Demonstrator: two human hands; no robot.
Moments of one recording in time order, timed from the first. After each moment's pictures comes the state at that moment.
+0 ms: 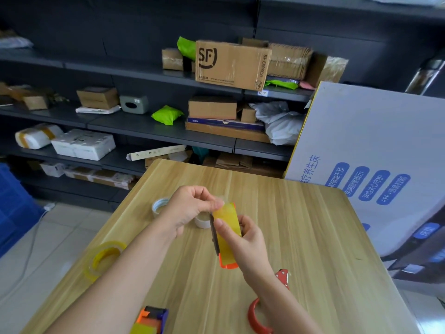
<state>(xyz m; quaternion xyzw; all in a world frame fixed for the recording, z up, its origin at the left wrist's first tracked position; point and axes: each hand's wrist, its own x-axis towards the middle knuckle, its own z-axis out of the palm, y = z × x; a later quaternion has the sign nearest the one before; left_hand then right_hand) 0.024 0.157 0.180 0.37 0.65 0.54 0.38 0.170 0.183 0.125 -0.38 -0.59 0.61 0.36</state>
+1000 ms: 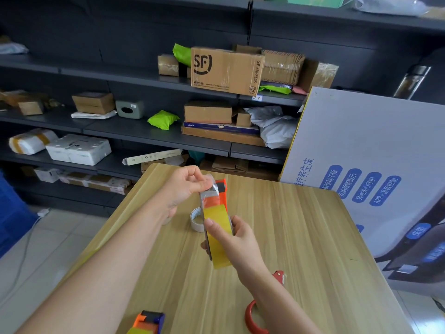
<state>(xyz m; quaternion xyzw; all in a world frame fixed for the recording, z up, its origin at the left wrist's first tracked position) -0.004 0.177 0.197 0.39 0.64 0.55 0.37 0.174 0.173 0.156 -0.36 -0.58 0.67 0.29</state>
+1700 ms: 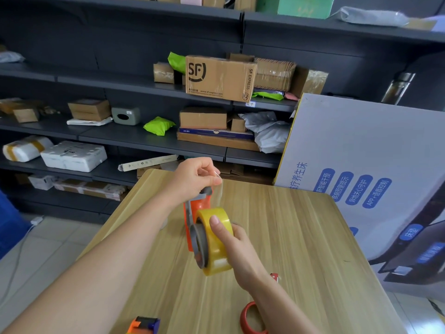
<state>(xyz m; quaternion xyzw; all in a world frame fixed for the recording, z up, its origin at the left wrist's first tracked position) 0.017 0.193 0.228 0.57 0.66 0.45 0.18 0.190 0.166 0.178 -0.32 -0.56 0.72 0.26</state>
